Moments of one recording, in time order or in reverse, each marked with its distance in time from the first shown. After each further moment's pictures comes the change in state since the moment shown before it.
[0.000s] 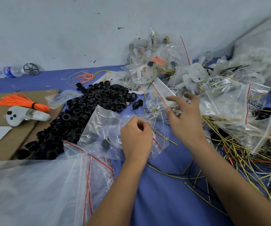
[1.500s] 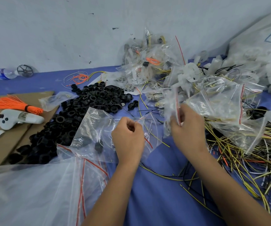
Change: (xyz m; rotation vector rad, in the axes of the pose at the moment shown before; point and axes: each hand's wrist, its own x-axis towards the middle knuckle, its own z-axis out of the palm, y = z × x) left_hand 0.000 0.002 -0.003 -0.082 0.078 -0.053; right_hand -0.019 0.013 -0.013 -0.054 0.124 -0.044
